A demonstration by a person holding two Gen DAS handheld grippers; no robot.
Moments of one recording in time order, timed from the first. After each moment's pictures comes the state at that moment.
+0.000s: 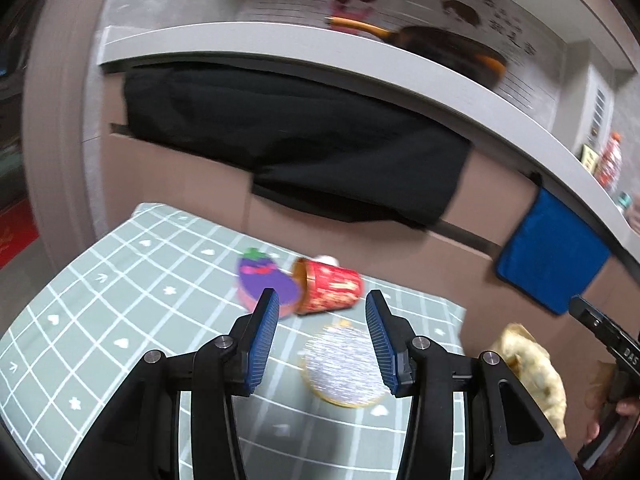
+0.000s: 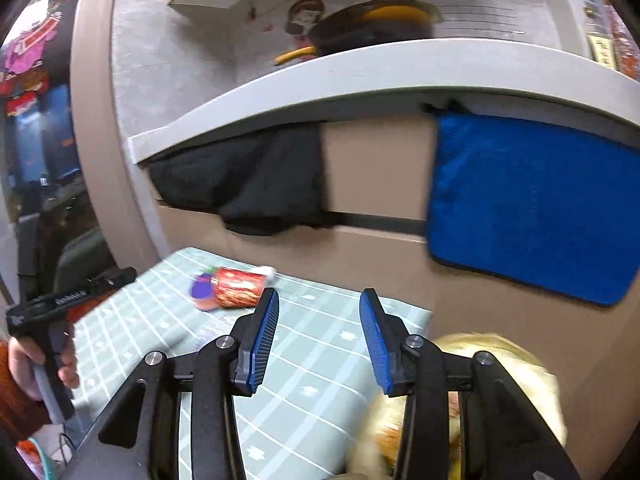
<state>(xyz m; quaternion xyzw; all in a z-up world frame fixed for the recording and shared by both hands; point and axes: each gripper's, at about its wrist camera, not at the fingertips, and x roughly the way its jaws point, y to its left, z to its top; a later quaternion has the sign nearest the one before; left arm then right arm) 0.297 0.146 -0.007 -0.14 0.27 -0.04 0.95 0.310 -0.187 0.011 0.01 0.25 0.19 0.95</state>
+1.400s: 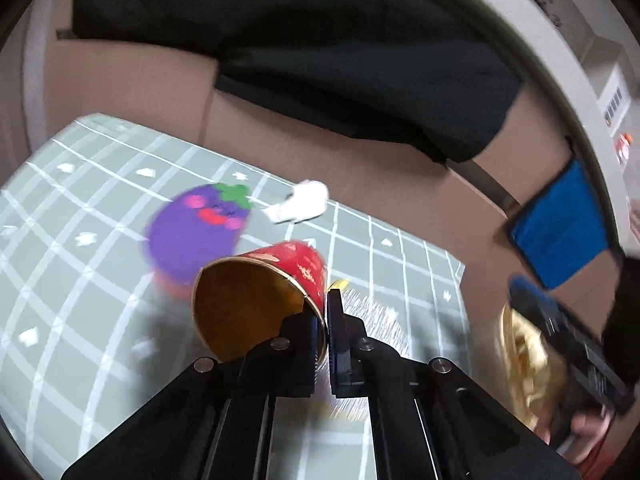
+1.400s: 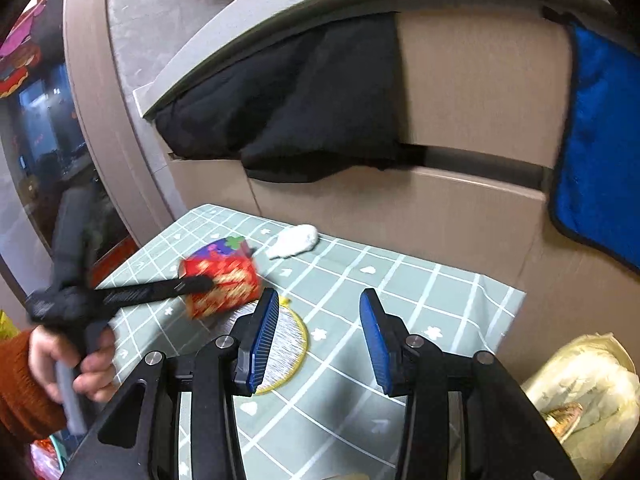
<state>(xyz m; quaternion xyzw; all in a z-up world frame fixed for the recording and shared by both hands) 0.378 0.145 -0.079 -0.18 0.39 -0.12 0.89 0.392 -0.106 -0.054 0.01 0.33 0.23 0.91</state>
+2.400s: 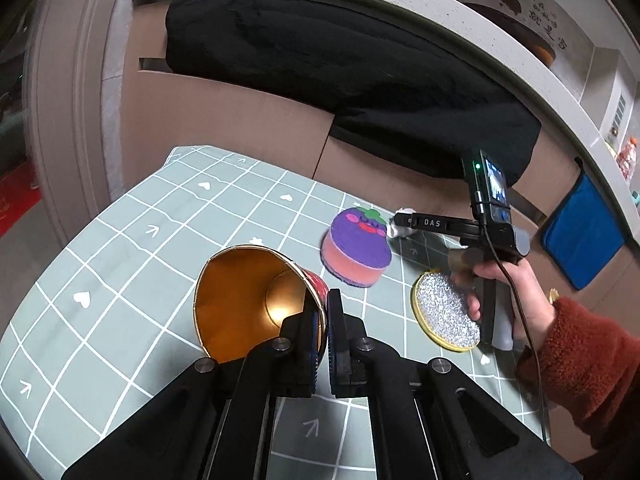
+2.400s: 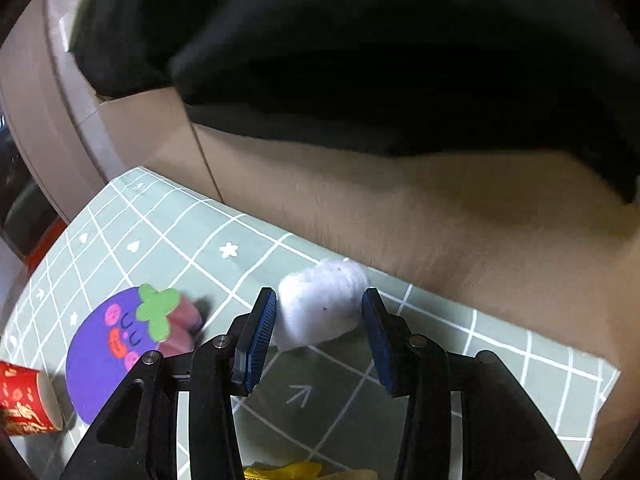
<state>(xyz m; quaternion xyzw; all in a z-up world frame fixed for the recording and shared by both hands) 0.302 0.259 -0.084 -0.16 0.34 -0.06 0.93 0.557 0.036 -0.144 -0.05 0.44 0.16 0.88</state>
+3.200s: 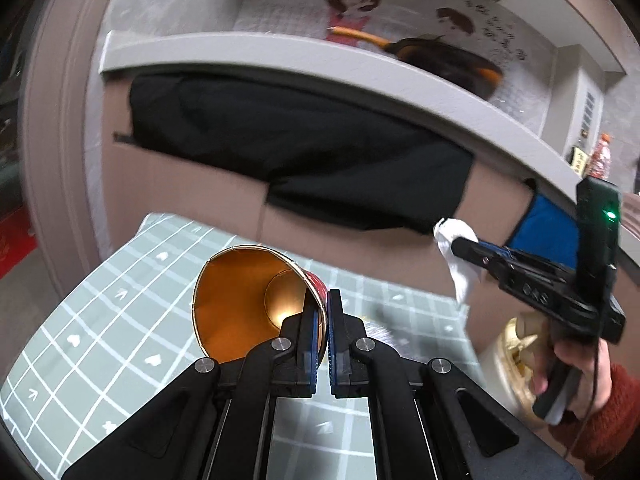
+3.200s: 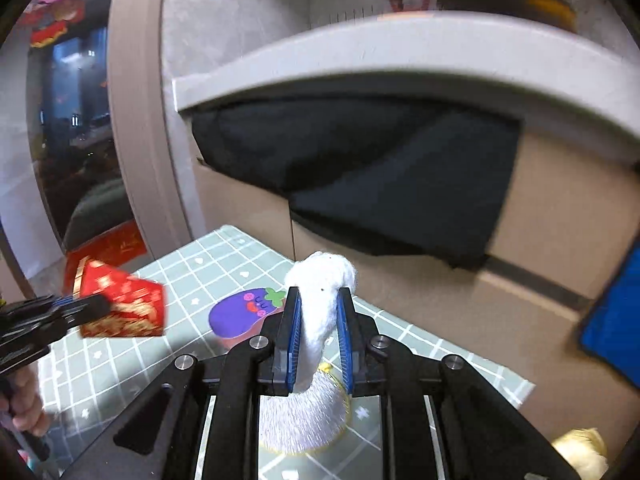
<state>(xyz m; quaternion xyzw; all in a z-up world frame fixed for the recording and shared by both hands) 0.280 0.172 0.000 -0.13 0.25 -0.07 0.96 0.389 -0.039 0.003 -0.08 0.27 0.26 0.93</state>
